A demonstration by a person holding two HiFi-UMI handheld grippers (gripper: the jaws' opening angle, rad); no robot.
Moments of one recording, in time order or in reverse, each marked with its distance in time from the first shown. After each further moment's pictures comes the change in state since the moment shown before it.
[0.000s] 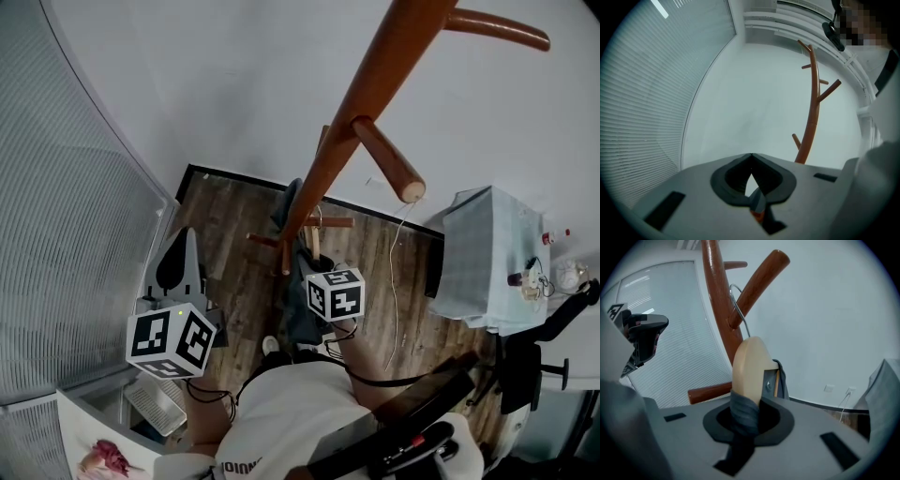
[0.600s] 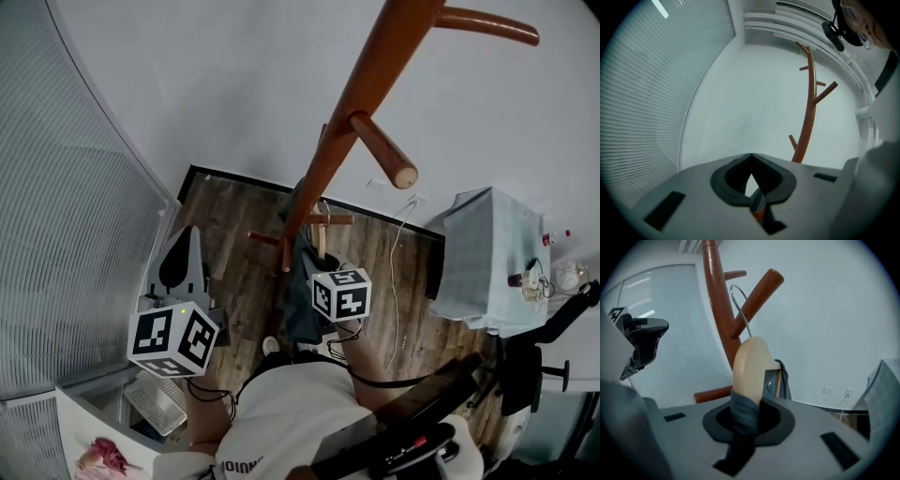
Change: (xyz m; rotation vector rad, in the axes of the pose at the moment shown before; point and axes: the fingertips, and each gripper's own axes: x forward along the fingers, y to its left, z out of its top) left arm -0.006 -0.008 0.001 0.002 -0.008 -0.013; right arm -0.013 -0.004 0.007 0.005 -0.038 -0.008
